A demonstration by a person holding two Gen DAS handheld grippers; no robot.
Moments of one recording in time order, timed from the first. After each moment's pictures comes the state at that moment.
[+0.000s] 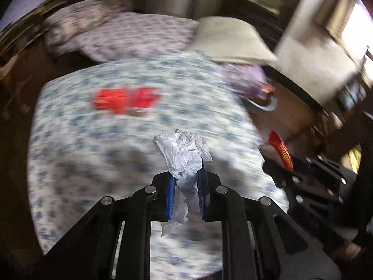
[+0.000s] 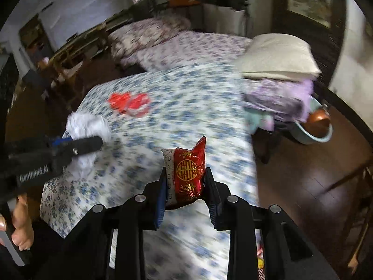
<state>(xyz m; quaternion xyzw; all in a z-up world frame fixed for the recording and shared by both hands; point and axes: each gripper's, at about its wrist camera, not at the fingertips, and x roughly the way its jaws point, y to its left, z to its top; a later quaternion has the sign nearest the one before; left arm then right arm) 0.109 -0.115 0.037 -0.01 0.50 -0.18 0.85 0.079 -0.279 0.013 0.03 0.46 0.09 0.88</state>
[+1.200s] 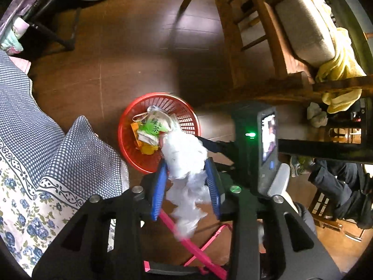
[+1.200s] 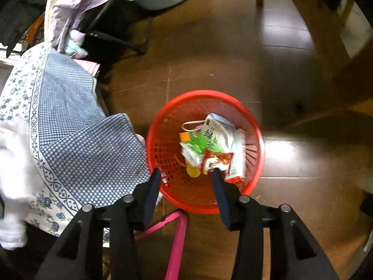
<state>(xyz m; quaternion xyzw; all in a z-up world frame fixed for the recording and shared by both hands) -0.024 -0.518 -0.165 0.18 0.70 -0.39 0.57 -0.125 -0.602 -0.305 0.35 0.60 -0.11 0.71</state>
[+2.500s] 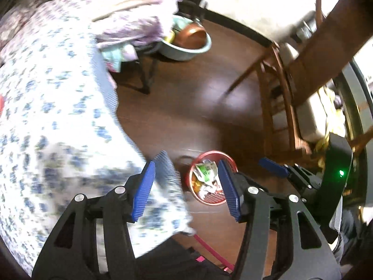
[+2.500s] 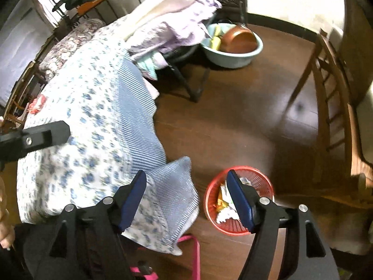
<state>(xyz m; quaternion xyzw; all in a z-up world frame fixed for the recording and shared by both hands) 0.066 -0.320 -0.027 0.05 0.58 -0.31 0.75 -0.035 -0.485 -0.089 0.17 0.53 -0.07 0.83</state>
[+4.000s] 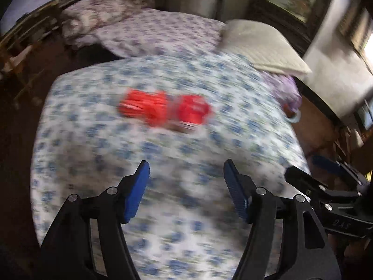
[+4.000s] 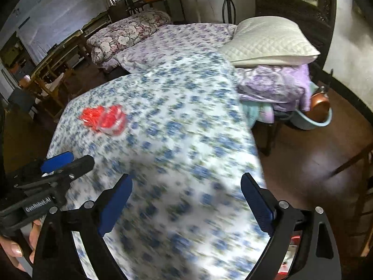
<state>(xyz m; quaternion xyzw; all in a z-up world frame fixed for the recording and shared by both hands) 0.175 -0.044 -0.005 -0.02 0.50 -0.08 0.86 0.164 -0.242 -0.026 0.08 0.49 0.06 0.86</state>
